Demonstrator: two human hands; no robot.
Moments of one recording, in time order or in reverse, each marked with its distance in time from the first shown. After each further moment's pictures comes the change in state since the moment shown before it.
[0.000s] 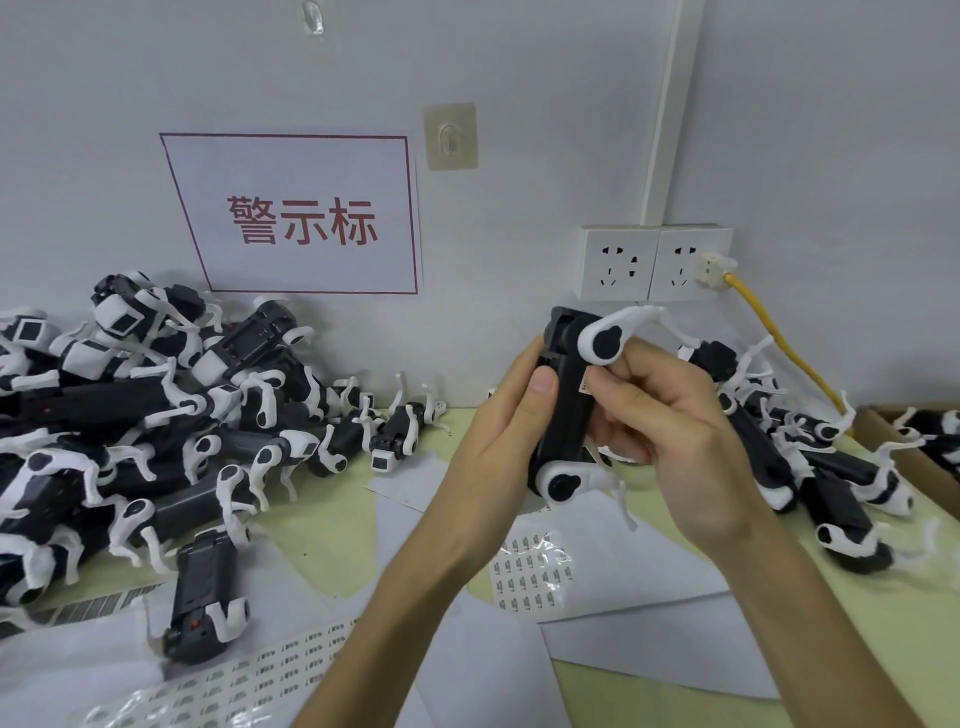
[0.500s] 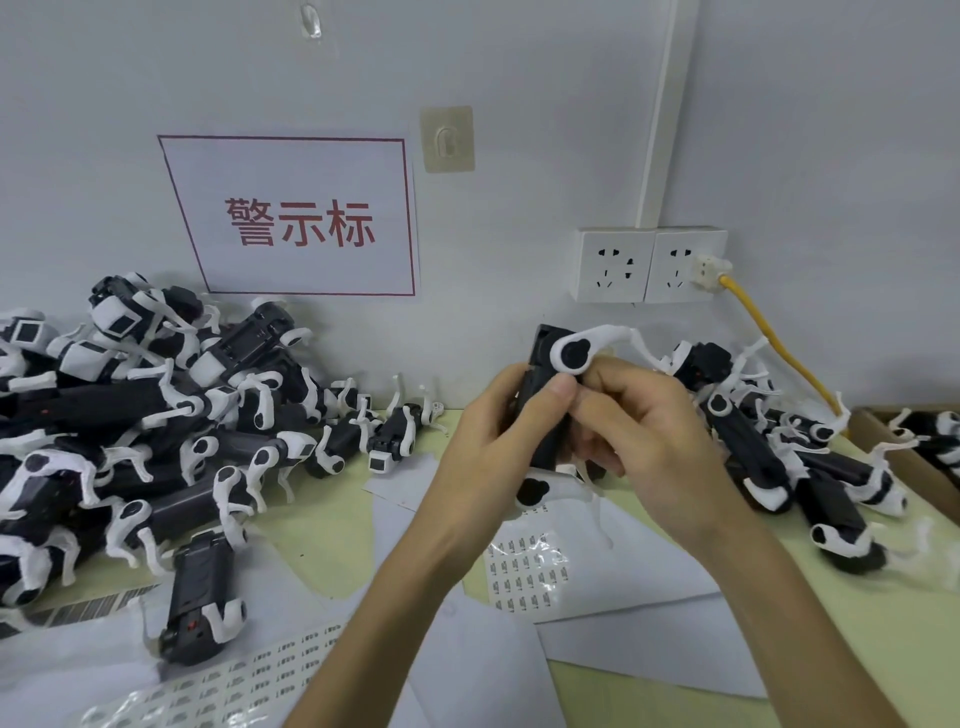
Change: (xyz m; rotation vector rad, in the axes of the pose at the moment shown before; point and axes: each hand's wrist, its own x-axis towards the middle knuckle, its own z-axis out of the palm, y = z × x) left_hand -0.002 0.007 0.000 0.011 0.034 -0.144; right_hand 0.000 0.004 0.005 -0.024 -0.052 0.002
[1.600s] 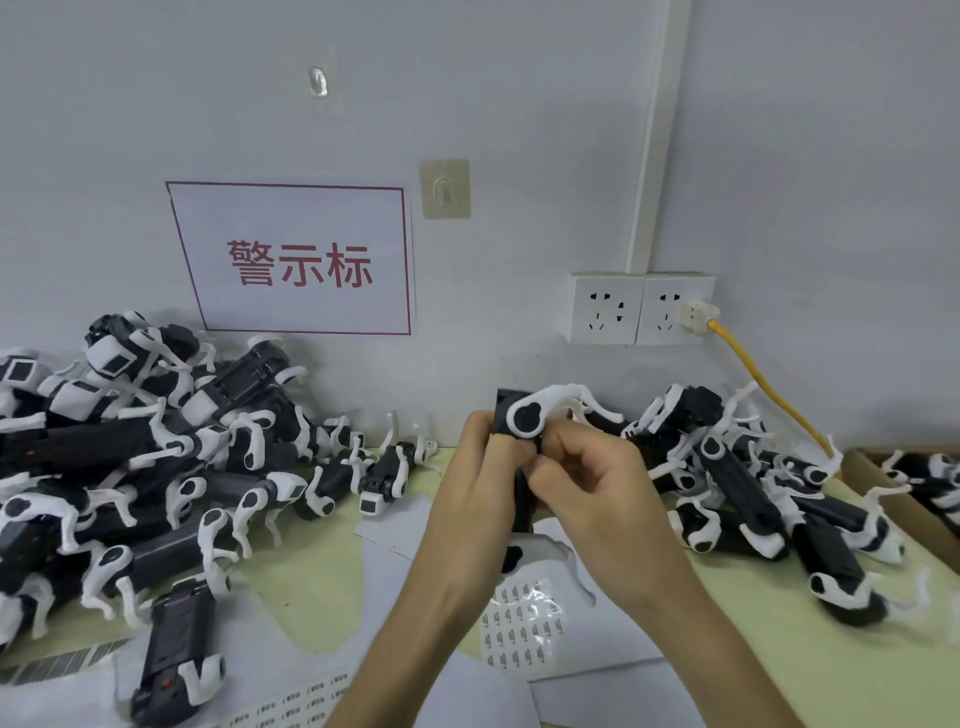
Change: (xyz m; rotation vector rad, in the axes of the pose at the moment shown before) left_hand 0.005 0.007 0.002 0.065 0.195 -0.166; right_hand 0.001 0.015 0.020 -0.196 0.116 0.071
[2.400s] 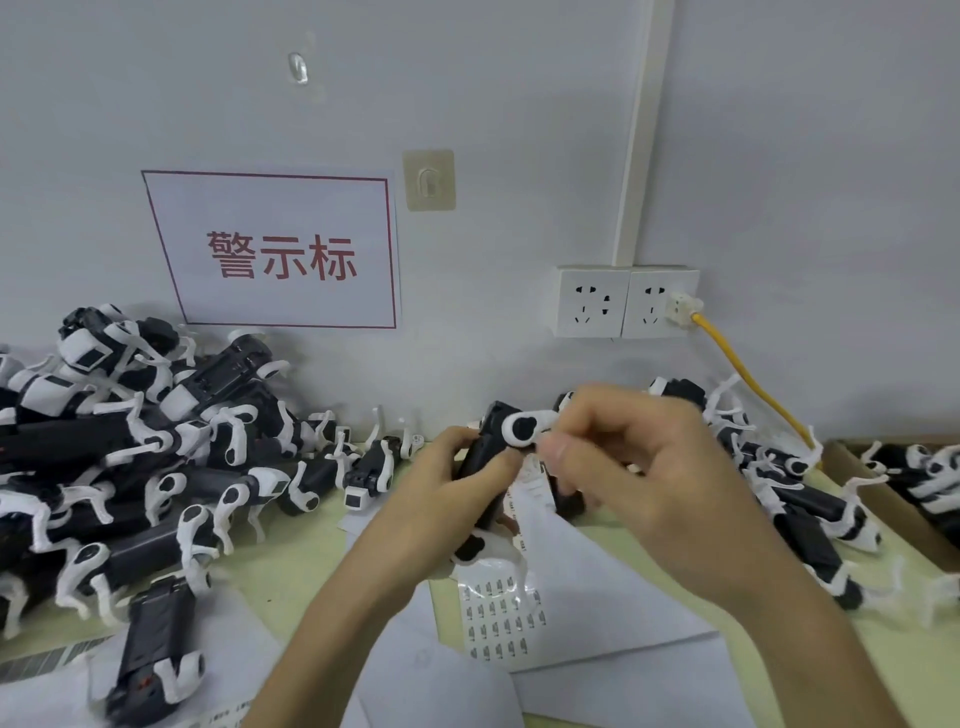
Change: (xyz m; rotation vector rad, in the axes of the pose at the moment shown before) left_hand 0.005 -0.008 -0.019 0.168 -0.070 -0.166; right_hand -0.006 -0.038 -0.044 -0.182 -0.180 -0.159
